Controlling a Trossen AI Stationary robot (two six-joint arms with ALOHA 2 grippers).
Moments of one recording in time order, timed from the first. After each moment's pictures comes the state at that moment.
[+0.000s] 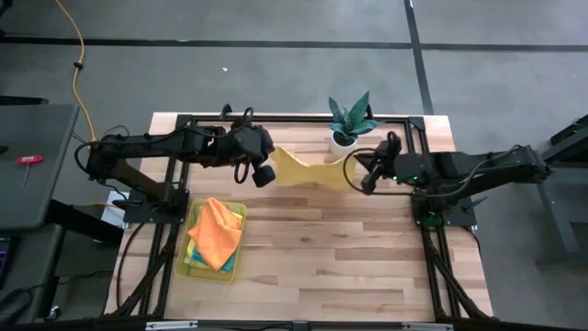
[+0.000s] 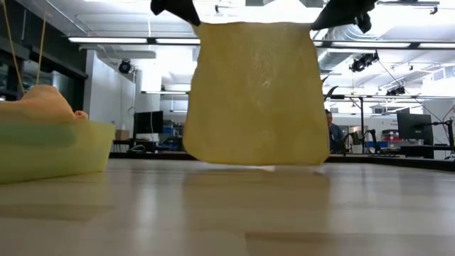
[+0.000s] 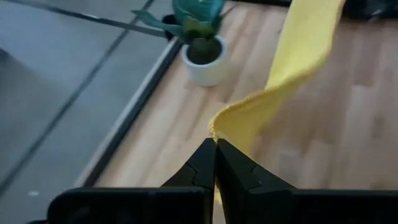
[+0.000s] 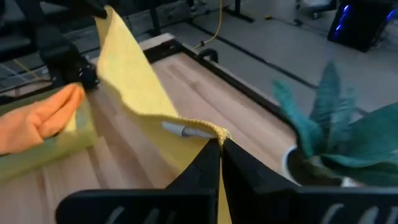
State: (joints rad) left arm 0.16 1.40 1.47 -0.86 -0.44 -0.15; right arm 0.13 0.91 0.90 -0.48 0.64 0.40
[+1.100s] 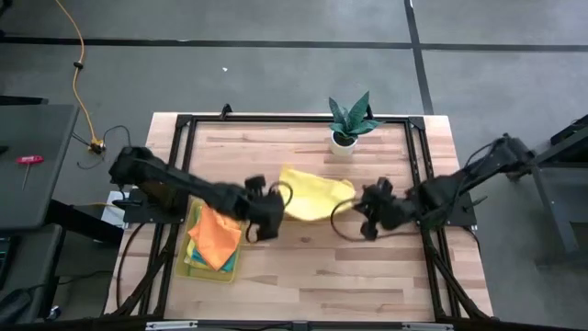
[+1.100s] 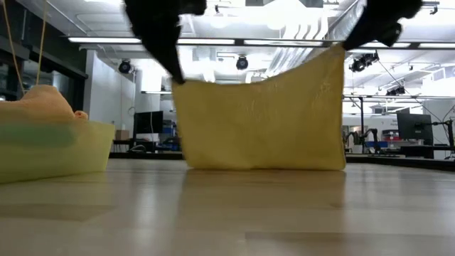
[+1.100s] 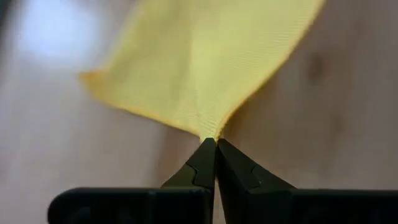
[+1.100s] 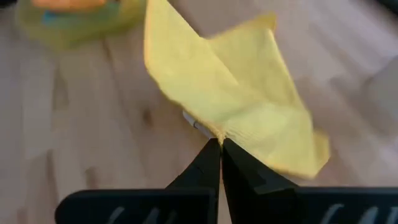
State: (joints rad) left arm -0.18 1.66 1.27 -0.85 -0.44 -0.44; right arm 0.47 1.13 0.90 -0.70 0.50 0.75
